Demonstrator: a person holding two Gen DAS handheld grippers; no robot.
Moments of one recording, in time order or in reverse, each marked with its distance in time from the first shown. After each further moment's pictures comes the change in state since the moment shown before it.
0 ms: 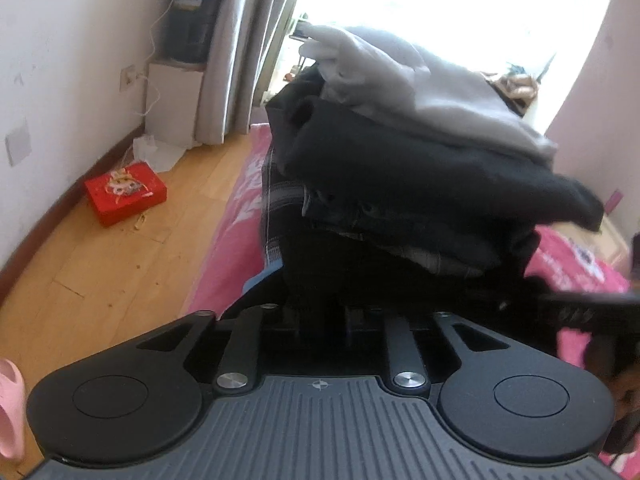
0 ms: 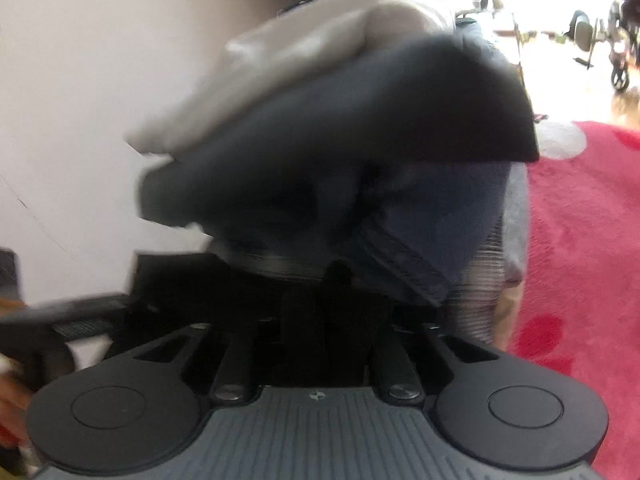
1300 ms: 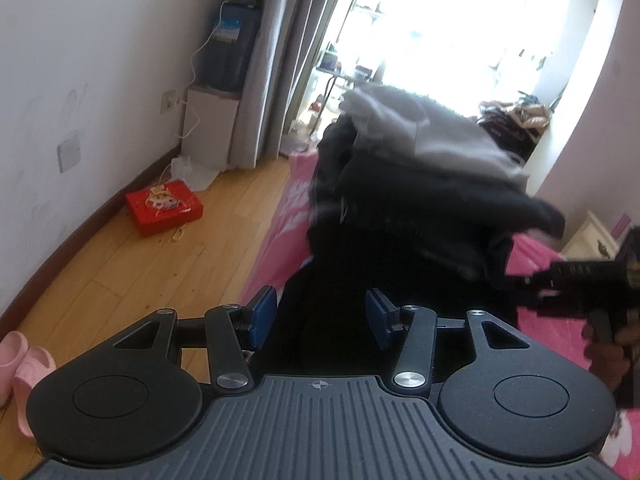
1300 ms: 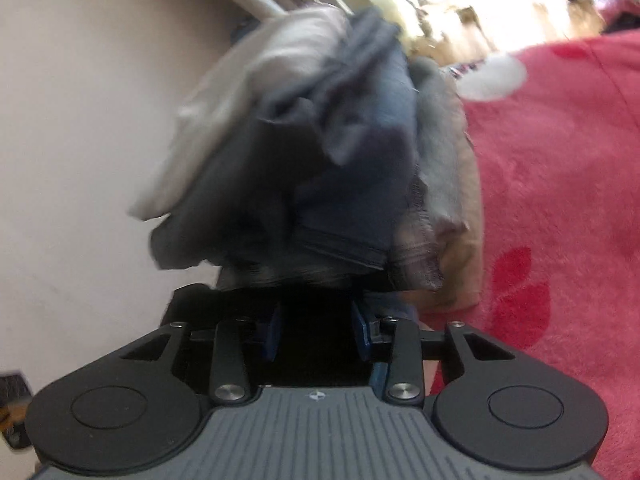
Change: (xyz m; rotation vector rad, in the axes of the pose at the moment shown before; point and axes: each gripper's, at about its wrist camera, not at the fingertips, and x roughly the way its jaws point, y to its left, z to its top) left arm -0.090 0.009 -0.031 0.022 -0.078 0.089; right arm -0.046 -0.040 -0.006 0.327 0.033 0.084
